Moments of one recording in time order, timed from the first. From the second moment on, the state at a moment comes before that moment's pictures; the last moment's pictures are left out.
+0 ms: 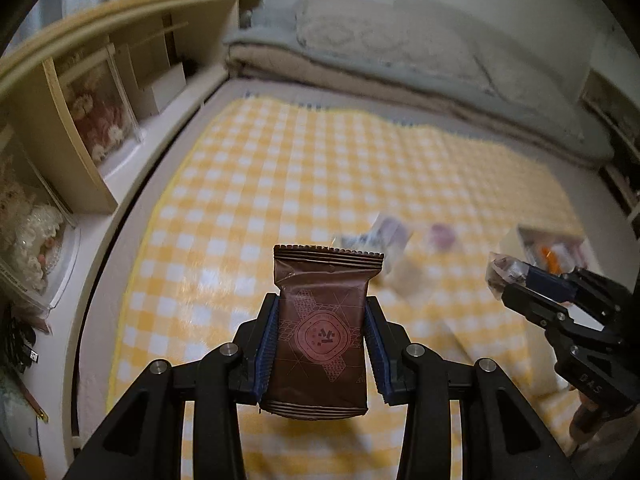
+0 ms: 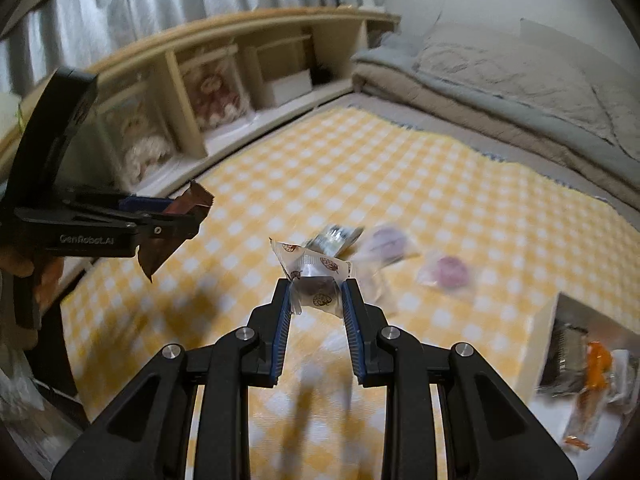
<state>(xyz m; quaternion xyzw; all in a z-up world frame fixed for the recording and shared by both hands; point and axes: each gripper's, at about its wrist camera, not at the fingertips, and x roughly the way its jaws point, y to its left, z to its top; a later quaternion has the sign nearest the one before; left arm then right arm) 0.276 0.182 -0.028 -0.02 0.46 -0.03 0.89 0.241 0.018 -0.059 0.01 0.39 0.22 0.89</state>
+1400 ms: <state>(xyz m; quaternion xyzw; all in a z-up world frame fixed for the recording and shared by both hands) 0.317 -0.073 -0.055 -0.10 0.55 -0.19 0.81 0.146 -0.256 -0.030 0.10 0.44 -0.02 0.89</state>
